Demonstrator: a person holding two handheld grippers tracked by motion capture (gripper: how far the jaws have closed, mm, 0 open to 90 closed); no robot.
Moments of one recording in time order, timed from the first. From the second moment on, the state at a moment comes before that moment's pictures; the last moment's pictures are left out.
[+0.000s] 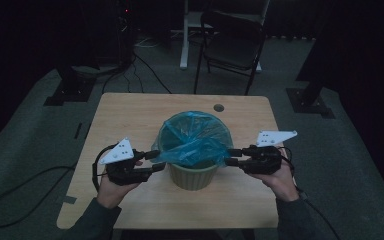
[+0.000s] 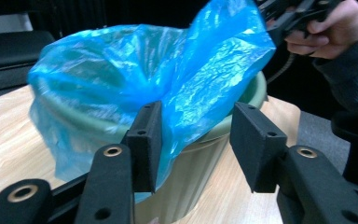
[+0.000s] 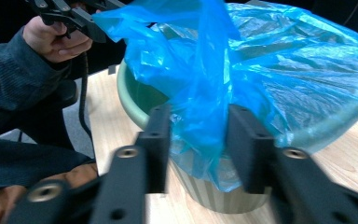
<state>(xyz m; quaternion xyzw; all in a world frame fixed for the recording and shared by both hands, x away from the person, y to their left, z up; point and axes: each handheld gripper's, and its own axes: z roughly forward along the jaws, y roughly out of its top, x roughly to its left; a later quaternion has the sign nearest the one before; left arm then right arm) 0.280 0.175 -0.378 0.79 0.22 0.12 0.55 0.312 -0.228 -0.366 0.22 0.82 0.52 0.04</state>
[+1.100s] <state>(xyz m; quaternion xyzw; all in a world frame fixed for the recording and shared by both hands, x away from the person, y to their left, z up) 0.288 0.158 -0.433 0.83 0.23 0.06 0.50 0.307 -0.213 -0.406 0.20 0.86 0.47 -0.02</state>
